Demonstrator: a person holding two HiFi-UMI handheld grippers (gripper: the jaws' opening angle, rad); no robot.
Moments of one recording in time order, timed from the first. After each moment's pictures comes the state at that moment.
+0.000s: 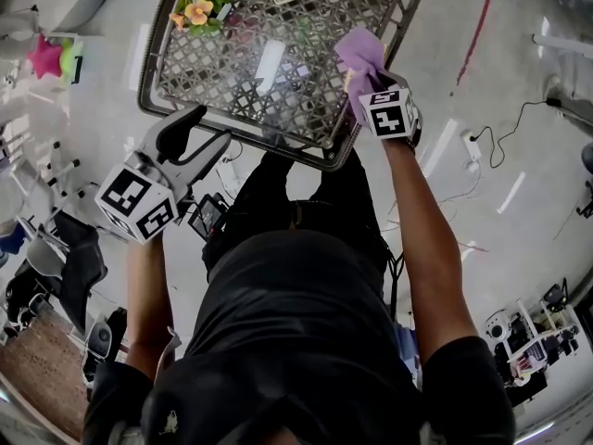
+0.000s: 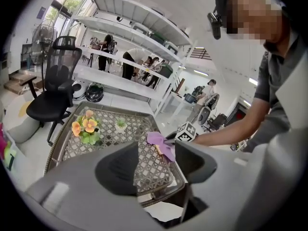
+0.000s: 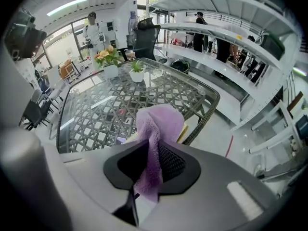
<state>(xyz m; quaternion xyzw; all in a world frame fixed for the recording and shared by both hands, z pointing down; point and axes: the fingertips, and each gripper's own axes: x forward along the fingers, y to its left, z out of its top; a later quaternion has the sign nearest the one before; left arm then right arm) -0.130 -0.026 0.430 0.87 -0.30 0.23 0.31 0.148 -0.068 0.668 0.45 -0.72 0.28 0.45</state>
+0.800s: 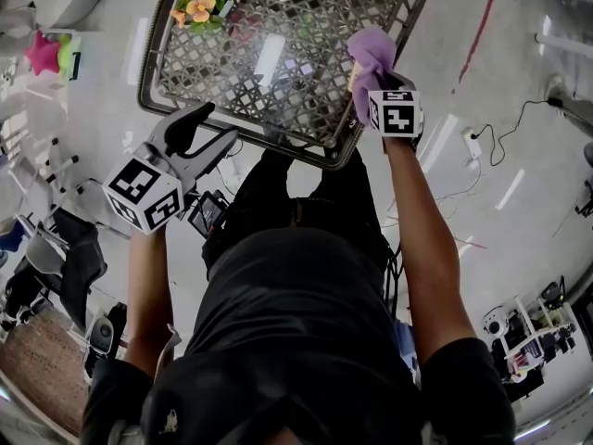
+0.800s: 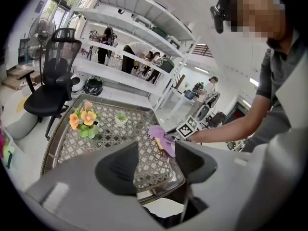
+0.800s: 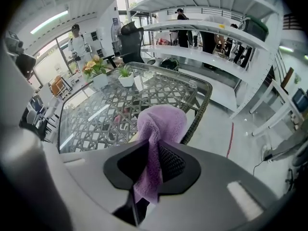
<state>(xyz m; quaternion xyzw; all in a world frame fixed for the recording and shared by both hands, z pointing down) -0.131 -0.028 0.457 0.87 -0.28 0.25 0.33 0.156 -0.074 0.665 0.49 -0.70 0.33 0.41</state>
